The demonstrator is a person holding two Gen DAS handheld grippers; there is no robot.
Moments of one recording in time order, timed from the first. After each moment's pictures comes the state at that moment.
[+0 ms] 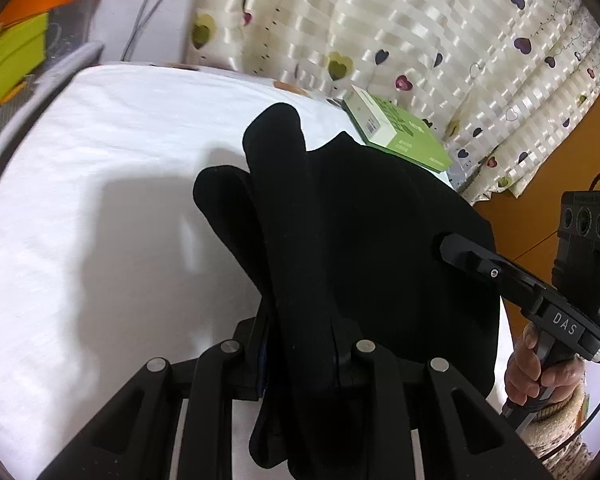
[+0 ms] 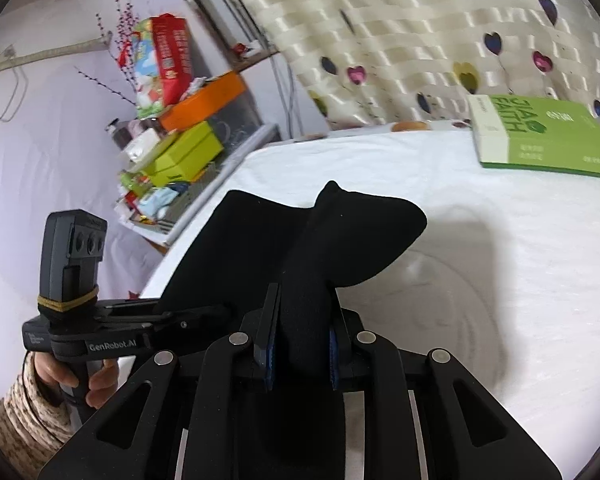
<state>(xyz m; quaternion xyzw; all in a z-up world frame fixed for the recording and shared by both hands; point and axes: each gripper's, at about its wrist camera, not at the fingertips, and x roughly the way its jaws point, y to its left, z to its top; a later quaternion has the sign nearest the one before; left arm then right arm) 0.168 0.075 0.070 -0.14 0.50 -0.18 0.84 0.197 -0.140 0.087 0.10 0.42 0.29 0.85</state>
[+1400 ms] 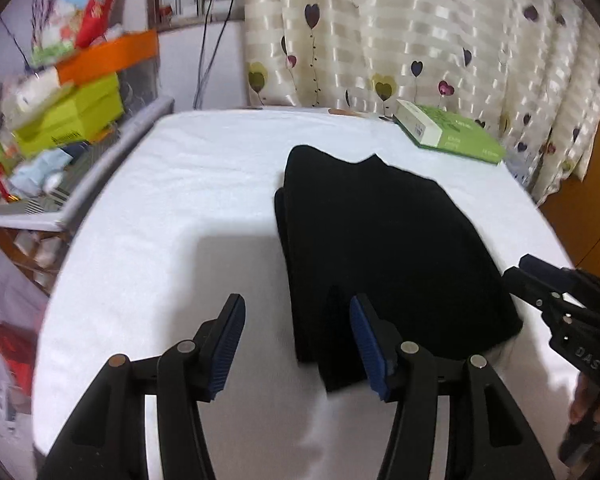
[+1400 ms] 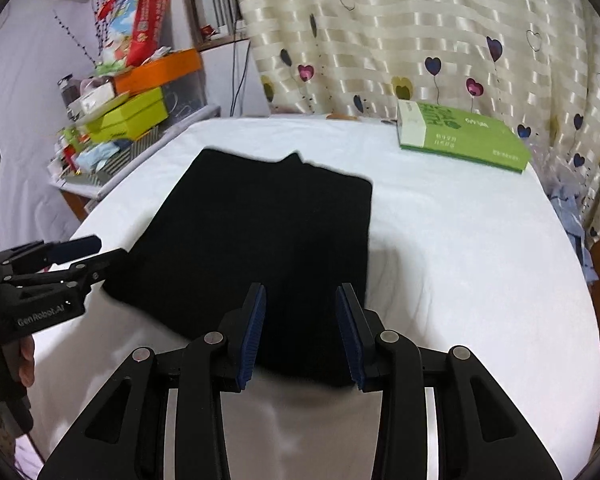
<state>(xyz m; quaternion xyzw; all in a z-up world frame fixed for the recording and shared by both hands) 0.086 0.059 0.079 -0.01 0.43 -0.02 0.90 0.084 -0.129 0.080 -0.02 0.41 0.16 0.90</state>
